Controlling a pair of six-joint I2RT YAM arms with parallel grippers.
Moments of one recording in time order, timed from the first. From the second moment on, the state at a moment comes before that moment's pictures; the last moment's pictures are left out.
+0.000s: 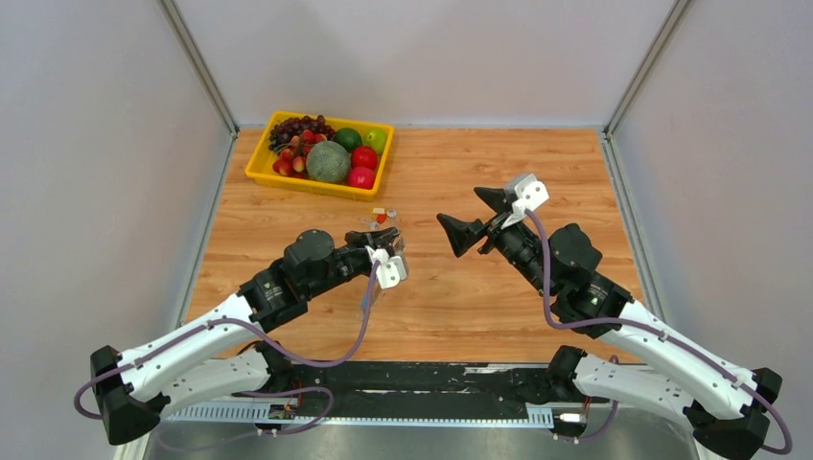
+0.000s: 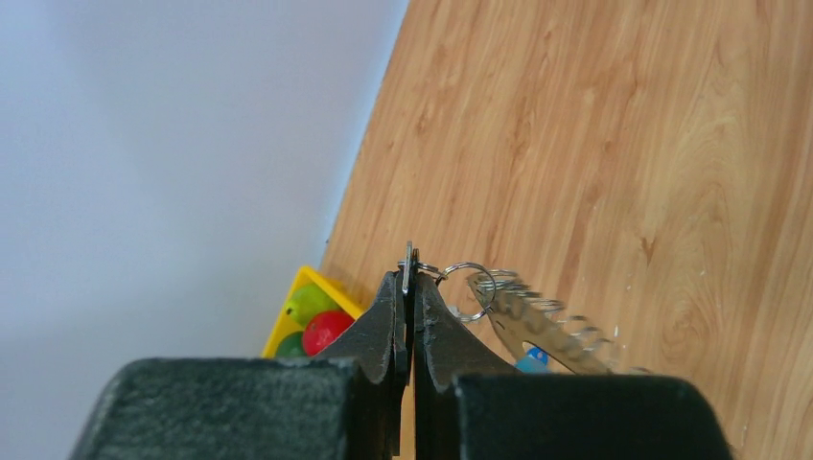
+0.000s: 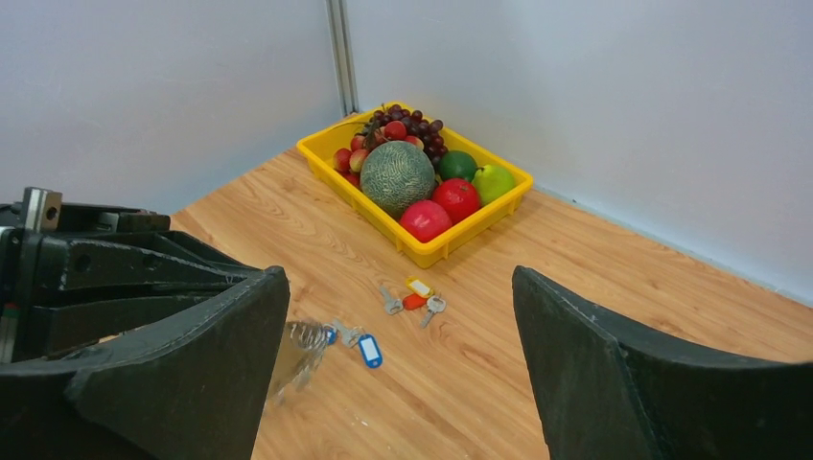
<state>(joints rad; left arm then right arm) -0.93 0.86 0.76 -0.09 0.03 0.80 0.94 0.80 0.89 0.05 0.24 0.02</state>
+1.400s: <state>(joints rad) -0.91 0.76 0.75 -0.14 0.36 0.98 0.94 0.90 0.70 0.18 -0.38 -0.30</state>
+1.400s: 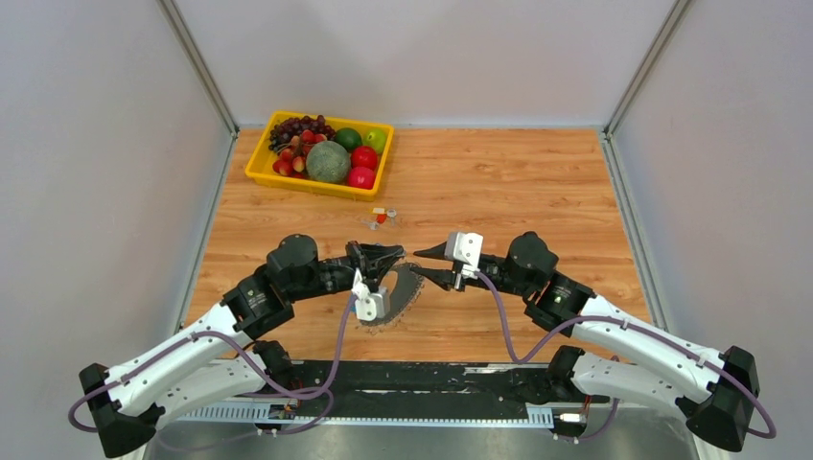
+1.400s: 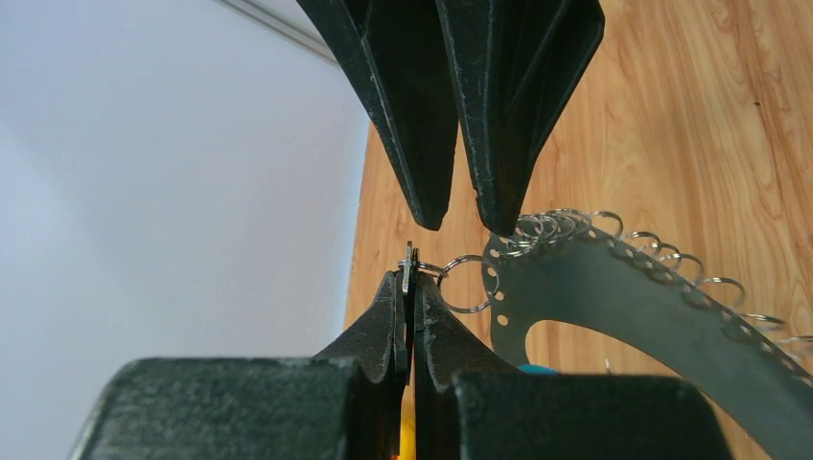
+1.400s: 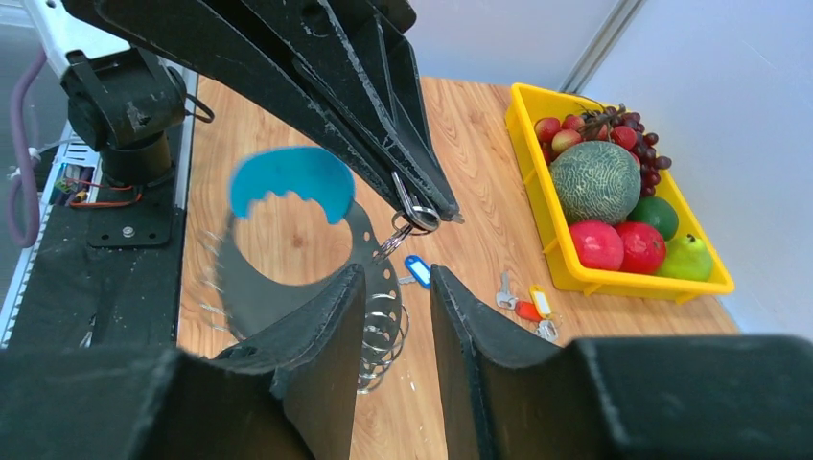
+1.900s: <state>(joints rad) -0.90 0.74 0.74 -0.14 0.41 0.98 0.94 0.95 0.70 0.21 -0.47 -0.30</state>
